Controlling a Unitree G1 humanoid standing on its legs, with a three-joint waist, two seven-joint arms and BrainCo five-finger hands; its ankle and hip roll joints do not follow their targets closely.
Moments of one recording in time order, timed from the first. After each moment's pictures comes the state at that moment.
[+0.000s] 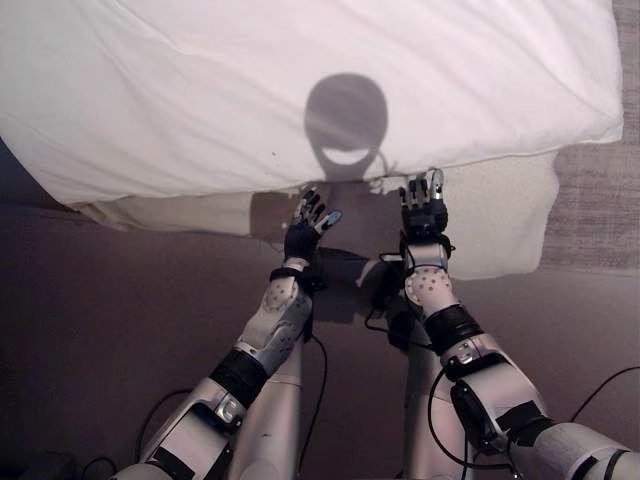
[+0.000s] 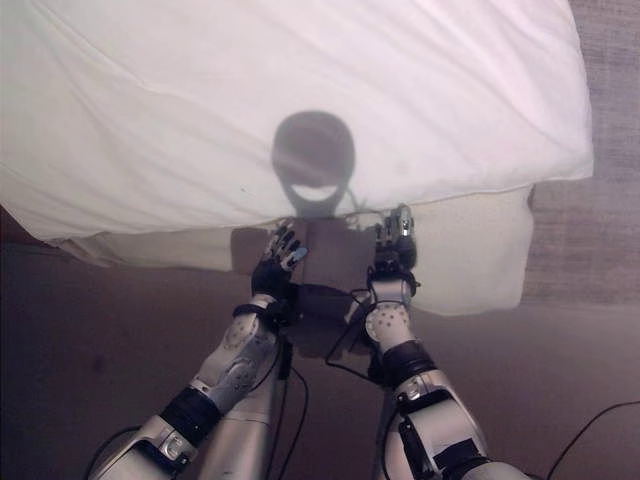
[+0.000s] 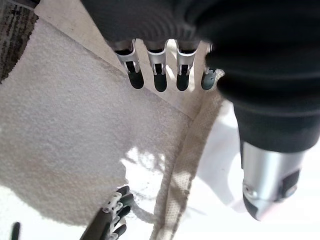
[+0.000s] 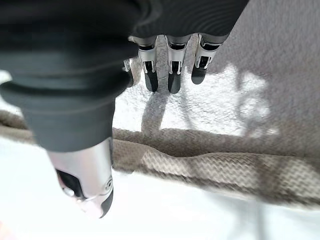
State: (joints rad) left arm -0.51 0.22 -0.49 0.33 -0.78 -0.24 0.30; right arm -0.76 -0.07 0.13 0.63 1.49 -0.46 -0.15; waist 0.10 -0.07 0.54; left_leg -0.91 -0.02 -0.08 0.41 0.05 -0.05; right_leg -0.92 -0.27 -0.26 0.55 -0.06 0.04
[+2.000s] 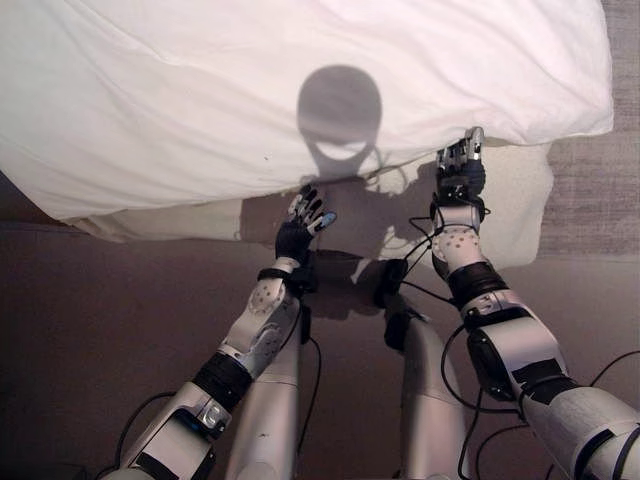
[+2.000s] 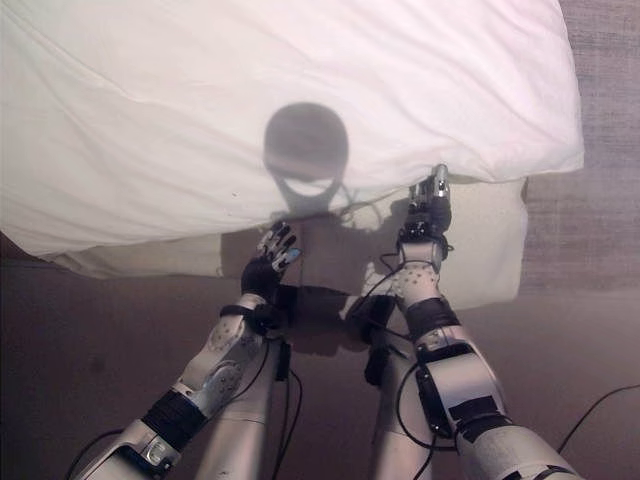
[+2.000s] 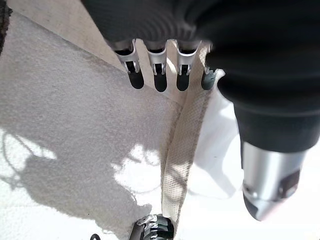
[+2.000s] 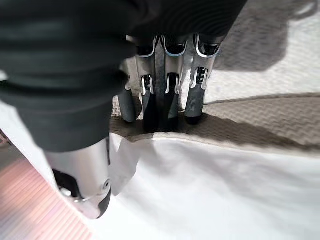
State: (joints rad) left arm -0.49 0.29 -0.49 0.26 -0.78 -0.25 0.26; right arm -0.91 -0.16 0.05 0.71 1.46 -0.47 -0.15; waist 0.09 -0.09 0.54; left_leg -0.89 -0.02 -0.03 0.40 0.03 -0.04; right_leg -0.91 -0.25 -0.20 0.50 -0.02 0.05
